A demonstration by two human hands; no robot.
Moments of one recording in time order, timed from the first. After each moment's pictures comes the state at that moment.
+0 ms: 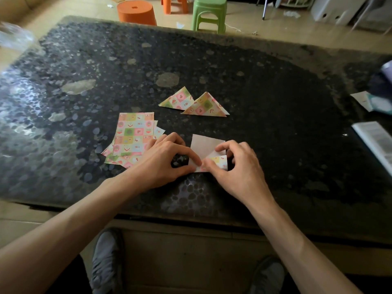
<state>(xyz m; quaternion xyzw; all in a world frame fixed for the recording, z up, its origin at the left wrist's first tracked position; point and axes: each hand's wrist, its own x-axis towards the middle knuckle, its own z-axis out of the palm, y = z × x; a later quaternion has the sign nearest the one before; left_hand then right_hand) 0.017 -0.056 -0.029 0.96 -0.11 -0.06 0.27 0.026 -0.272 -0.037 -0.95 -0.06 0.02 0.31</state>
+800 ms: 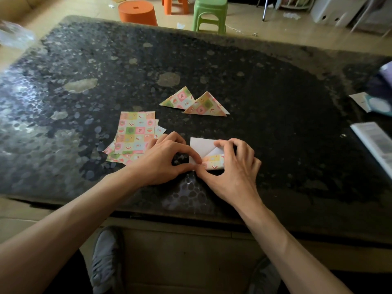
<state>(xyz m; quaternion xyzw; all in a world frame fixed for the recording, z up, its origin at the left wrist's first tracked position) 0.015 -0.056 -0.023 0.95 -0.11 -0.09 0.28 0.016 -0.260 -0.053 -0.97 -0.08 -0.02 0.22</state>
